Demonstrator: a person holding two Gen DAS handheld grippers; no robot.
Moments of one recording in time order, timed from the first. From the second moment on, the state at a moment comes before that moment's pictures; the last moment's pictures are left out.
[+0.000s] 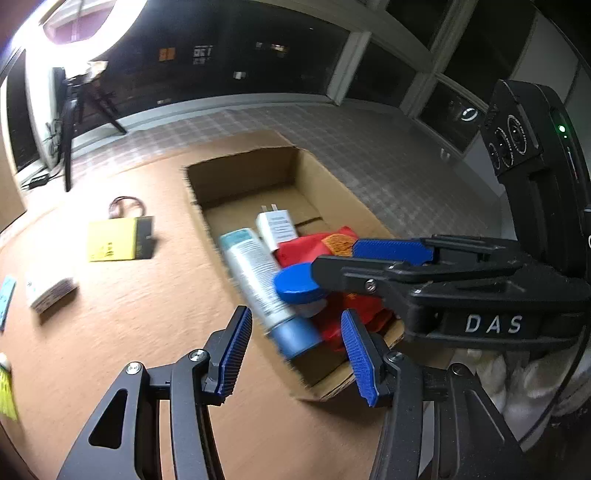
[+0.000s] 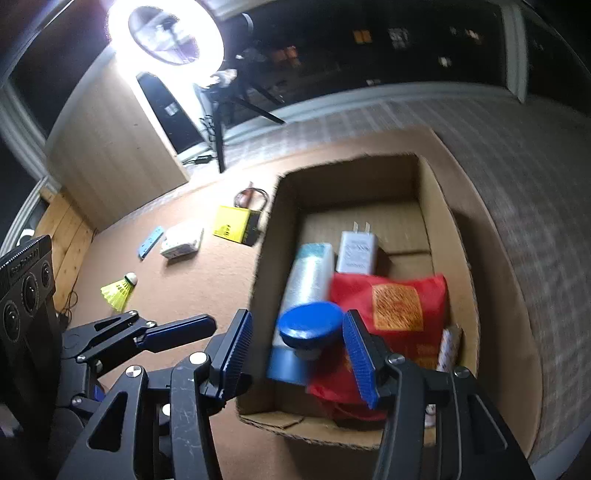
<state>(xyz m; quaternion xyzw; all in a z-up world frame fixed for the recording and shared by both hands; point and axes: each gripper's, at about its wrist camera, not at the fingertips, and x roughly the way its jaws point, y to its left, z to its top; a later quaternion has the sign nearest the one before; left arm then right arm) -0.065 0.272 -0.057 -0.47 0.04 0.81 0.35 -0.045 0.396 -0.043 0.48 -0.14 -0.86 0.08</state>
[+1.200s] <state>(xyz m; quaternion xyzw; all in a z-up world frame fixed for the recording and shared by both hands) 0.002 -0.021 -0.070 -0.49 -0.11 0.86 0.13 -0.215 0.232 -0.070 0.53 0.15 -0.81 0.19</state>
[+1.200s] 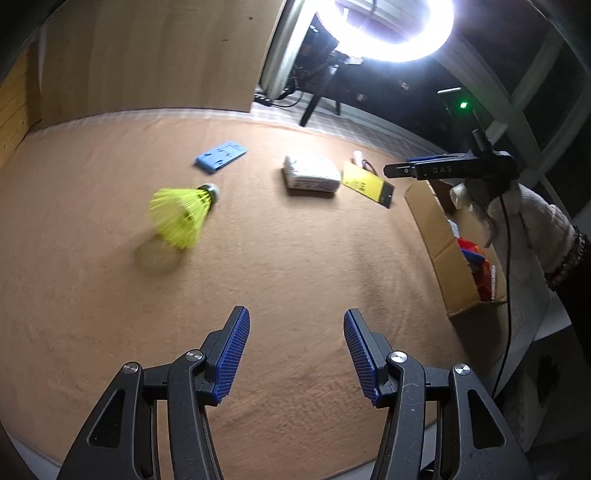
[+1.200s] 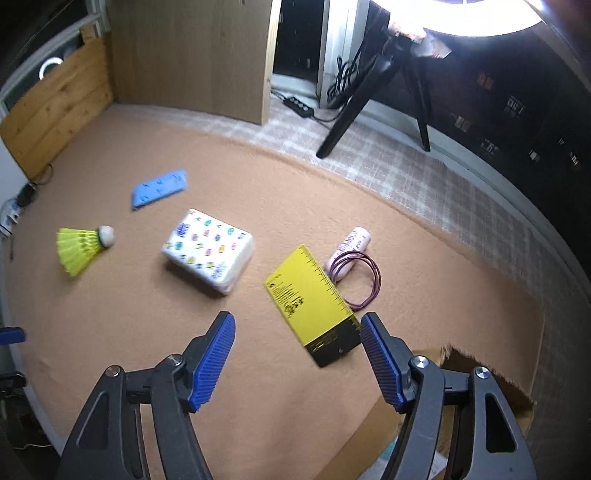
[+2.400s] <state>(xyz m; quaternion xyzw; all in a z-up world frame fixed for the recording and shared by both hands) -0.014 -0.037 -0.092 -0.51 -0.14 0.84 0.13 -0.240 0.203 -0.131 0.62 0.17 -0.73 0.24</state>
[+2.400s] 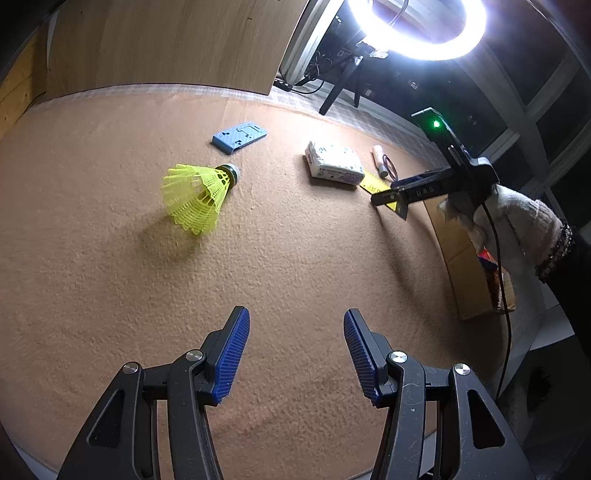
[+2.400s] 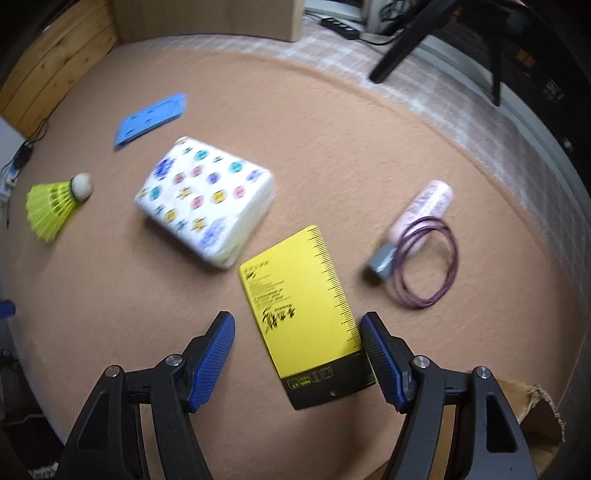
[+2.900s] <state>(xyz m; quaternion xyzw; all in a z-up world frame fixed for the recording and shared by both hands) -0.017 -0.037 -0.093 -0.51 -0.14 0.84 0.12 -0.242 0.193 -0.130 0.62 0.21 -0.72 0.23</state>
